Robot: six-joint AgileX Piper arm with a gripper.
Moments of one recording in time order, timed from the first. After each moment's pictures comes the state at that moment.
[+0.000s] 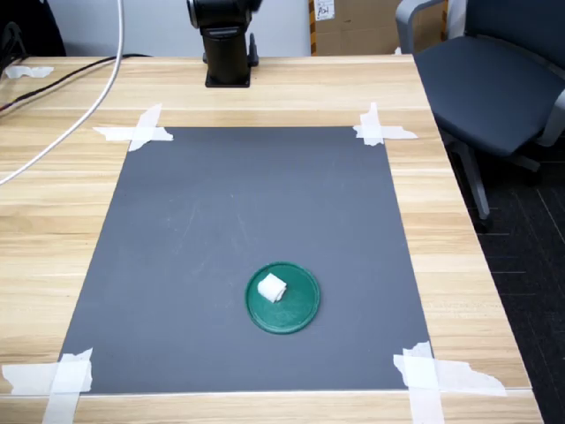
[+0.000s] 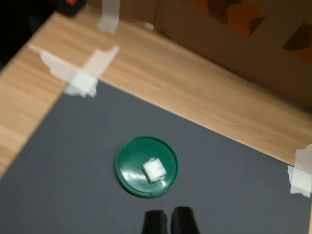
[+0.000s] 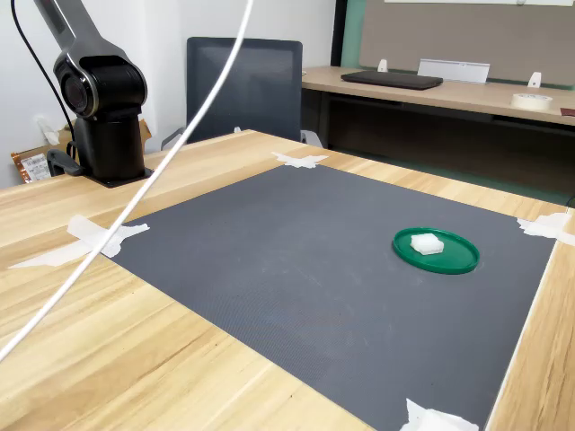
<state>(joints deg) 9.2 46.9 -46.5 17.1 24.4 -30.8</state>
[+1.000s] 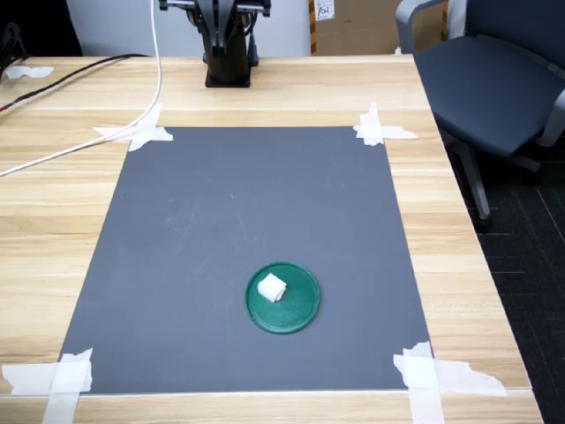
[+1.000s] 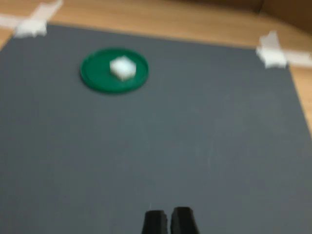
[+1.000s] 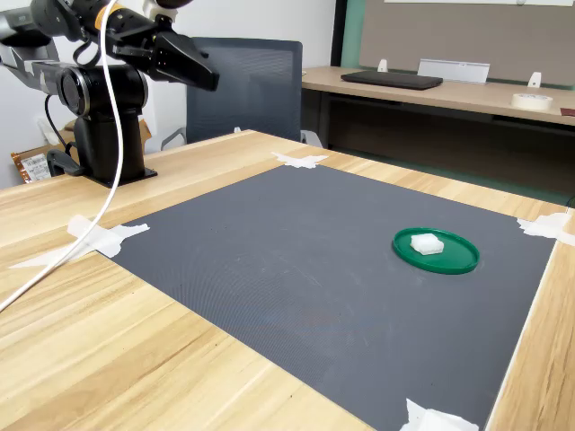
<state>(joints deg) -1.1 -0.5 -3.3 19.7 22.4 -27.7</state>
